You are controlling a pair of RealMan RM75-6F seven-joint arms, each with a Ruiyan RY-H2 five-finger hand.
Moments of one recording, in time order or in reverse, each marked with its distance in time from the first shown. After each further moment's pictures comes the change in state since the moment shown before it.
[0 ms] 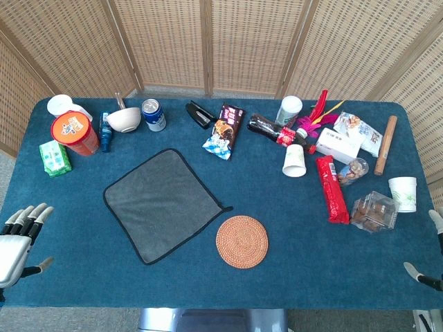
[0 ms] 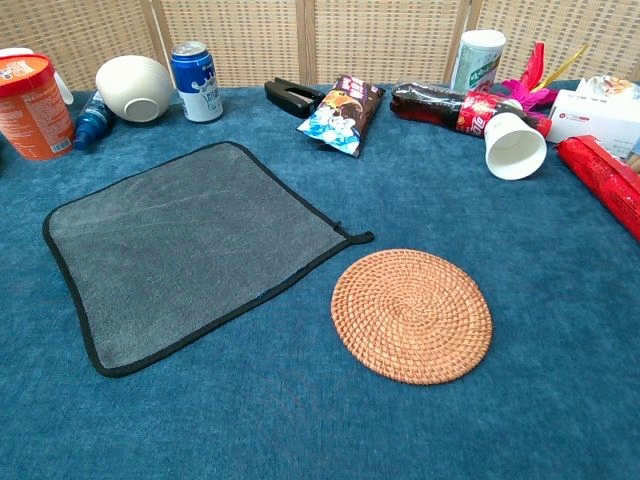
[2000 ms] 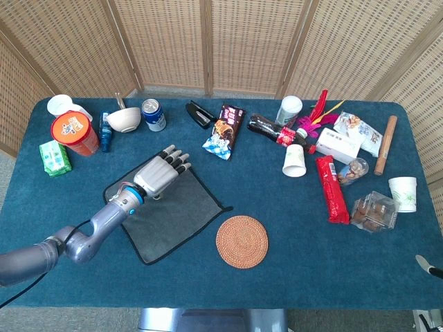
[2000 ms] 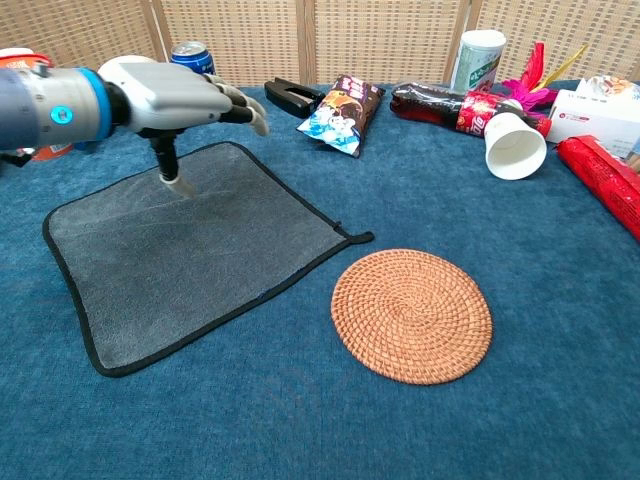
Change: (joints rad) left arm -0.870 -0.456 -0.253 0.418 -0.332 -0.808 0.385; right arm 0.025 0.007 0.054 0.012 0.147 -0.055 0.009
